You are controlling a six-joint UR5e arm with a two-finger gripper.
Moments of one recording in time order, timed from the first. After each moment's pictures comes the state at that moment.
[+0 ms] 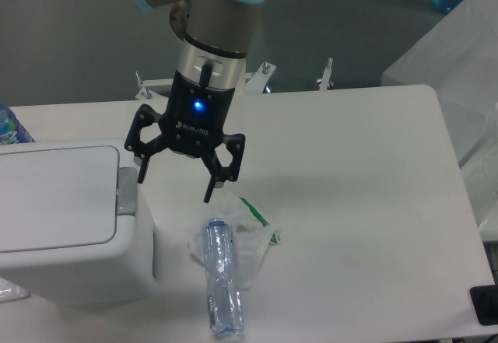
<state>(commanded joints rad) 2.35 -1.73 -1.52 -1.00 1.08 0.35</state>
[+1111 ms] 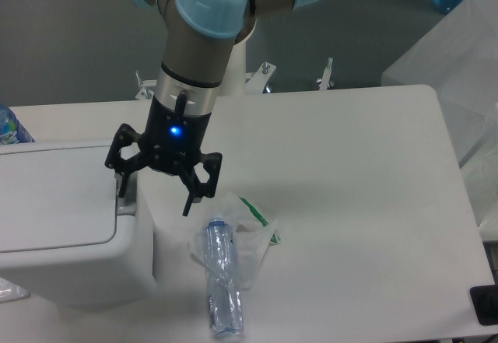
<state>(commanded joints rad) 2.30 -1.77 -1.53 -0.99 1.11 0.35</state>
